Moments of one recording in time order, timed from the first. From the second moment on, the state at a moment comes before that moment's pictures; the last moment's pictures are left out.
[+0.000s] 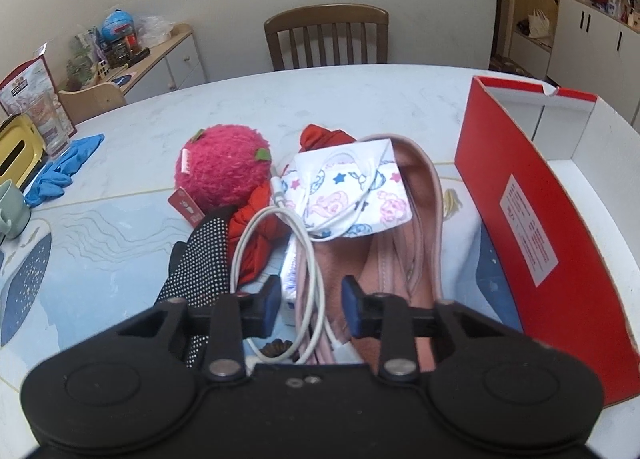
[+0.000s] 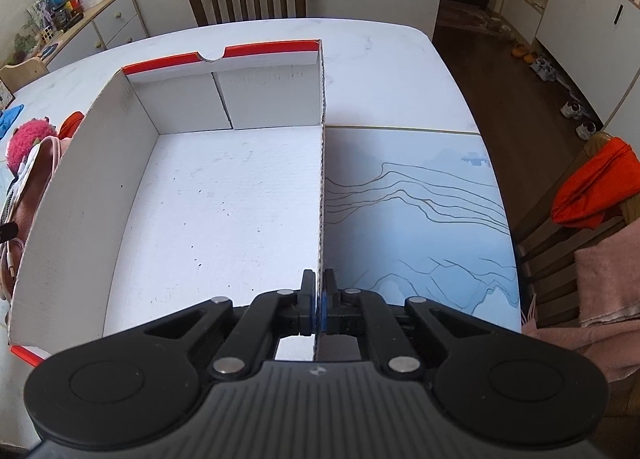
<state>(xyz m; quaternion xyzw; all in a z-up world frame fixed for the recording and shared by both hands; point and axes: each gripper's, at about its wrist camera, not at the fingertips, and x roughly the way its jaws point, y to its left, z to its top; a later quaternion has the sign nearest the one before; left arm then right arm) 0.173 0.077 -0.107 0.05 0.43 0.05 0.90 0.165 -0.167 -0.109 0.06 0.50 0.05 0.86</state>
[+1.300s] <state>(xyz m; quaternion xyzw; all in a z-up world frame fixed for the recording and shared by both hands) 0.132 0.120 -0.002 -0.04 0.38 -0.01 0.92 0.165 -0.172 -0.113 0.07 0.49 0.06 0.86</state>
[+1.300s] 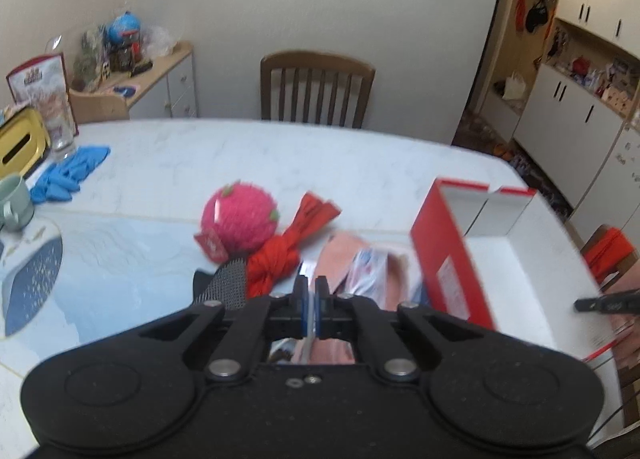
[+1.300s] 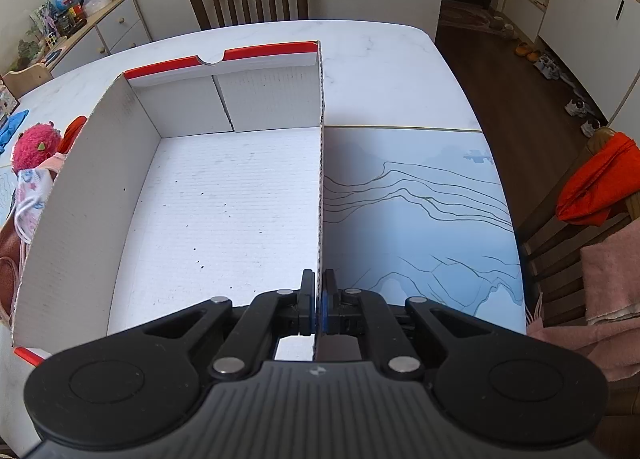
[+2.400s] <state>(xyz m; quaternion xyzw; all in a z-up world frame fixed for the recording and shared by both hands) 0.225 -0.103 0.009 0.08 0.34 -0.25 0.90 0.165 -0.170 -0.113 0.06 0.50 0.06 0.86</state>
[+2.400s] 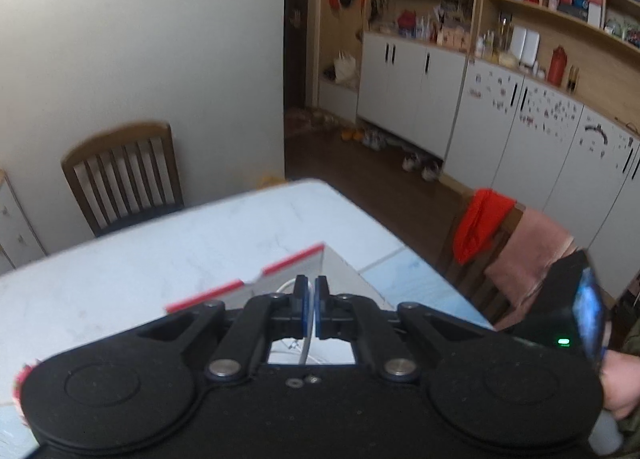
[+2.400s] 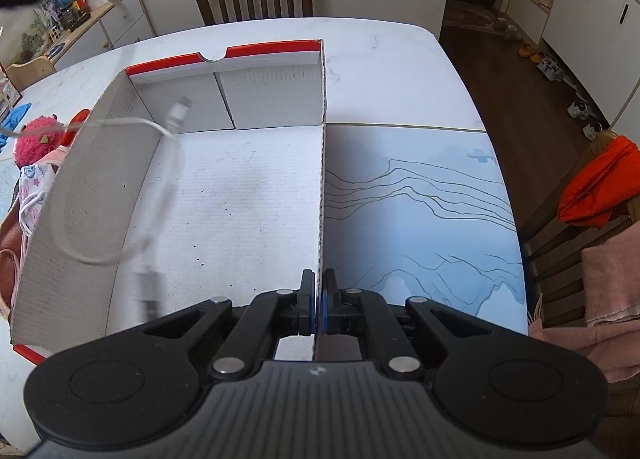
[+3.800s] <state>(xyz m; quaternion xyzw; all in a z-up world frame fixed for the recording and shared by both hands) 0.233 -0.109 -0.107 0.09 0.51 -0.25 0.82 0.172 -0.168 -0.117 0.06 0.51 0.07 0.86</state>
